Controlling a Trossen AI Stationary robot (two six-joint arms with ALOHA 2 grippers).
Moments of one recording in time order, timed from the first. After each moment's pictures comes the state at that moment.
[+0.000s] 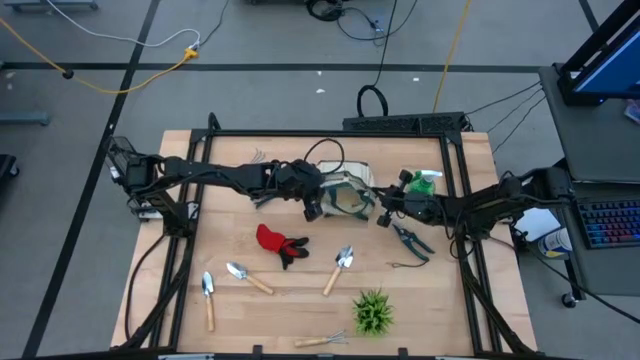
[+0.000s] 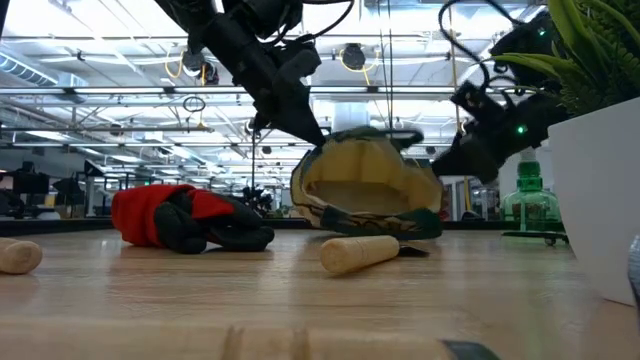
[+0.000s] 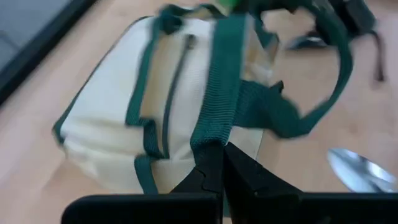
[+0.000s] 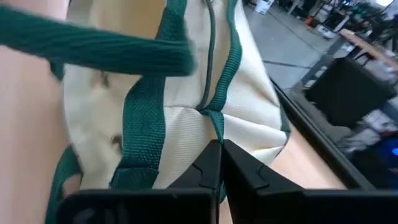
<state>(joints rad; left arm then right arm) 0.14 1.65 1.12 -0.19 -0.08 -0.16 -0.06 1.28 0.23 0.67 0.52 -0.14</state>
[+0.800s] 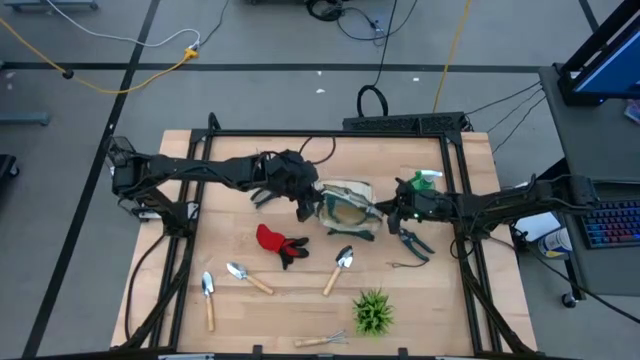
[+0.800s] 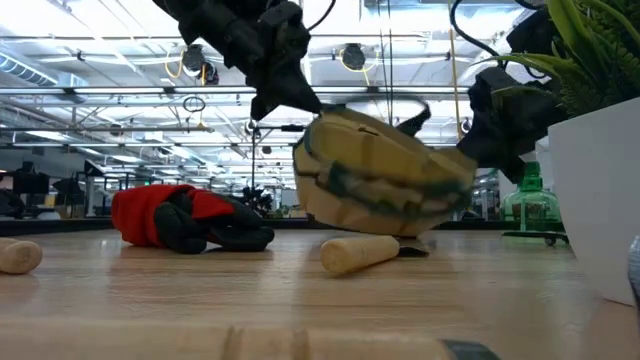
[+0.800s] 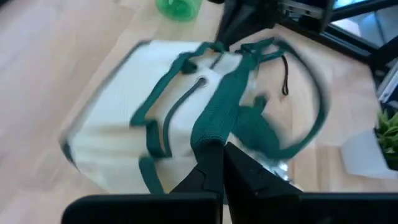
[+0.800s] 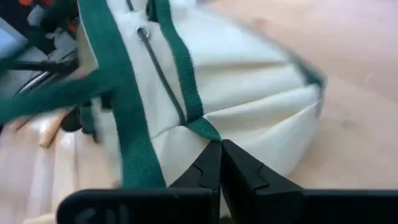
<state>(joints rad) 0.19 1.56 1.12 -0.24 0.20 -0.27 -0.05 1.00 0.23 0.31 0.17 0.63</state>
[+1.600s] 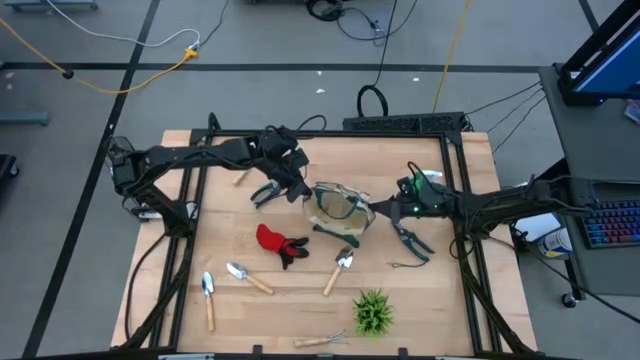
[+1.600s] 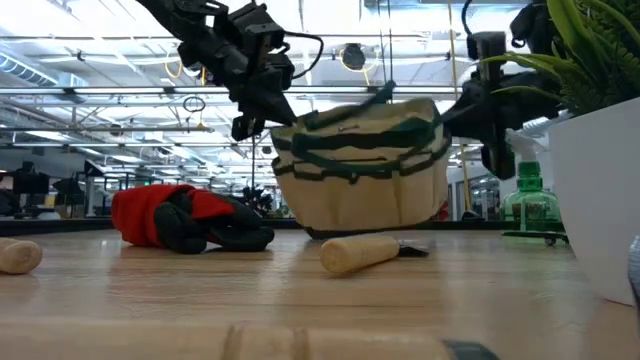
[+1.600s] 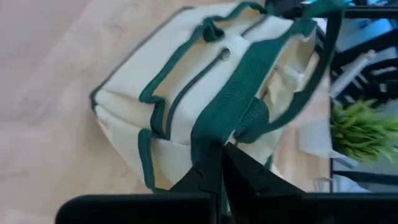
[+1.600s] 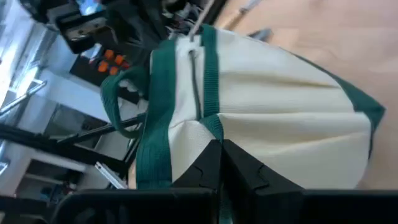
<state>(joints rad) 0.39 1.56 1.12 -0.39 0.52 -0.32 -0.10 1.03 0.23 0.55 0.02 1.03</state>
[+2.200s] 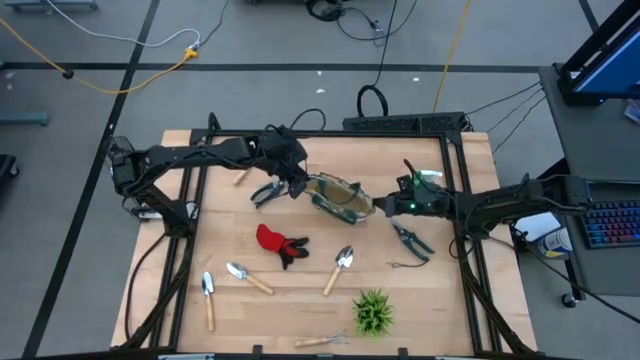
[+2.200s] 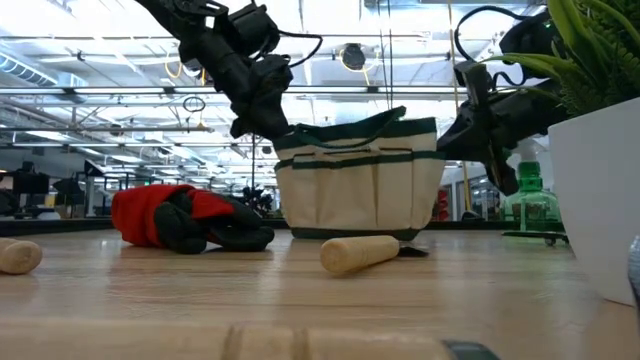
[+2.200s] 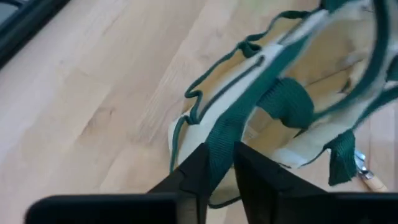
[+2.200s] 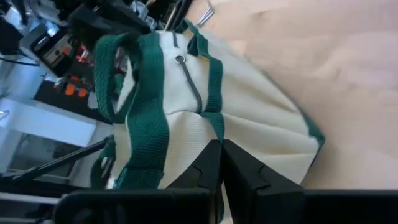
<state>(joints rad) 0.39 1.56 1.12 -0.39 0.21 -0.14 -0.16 1.10 0.22 0.56 0.08 1.04</state>
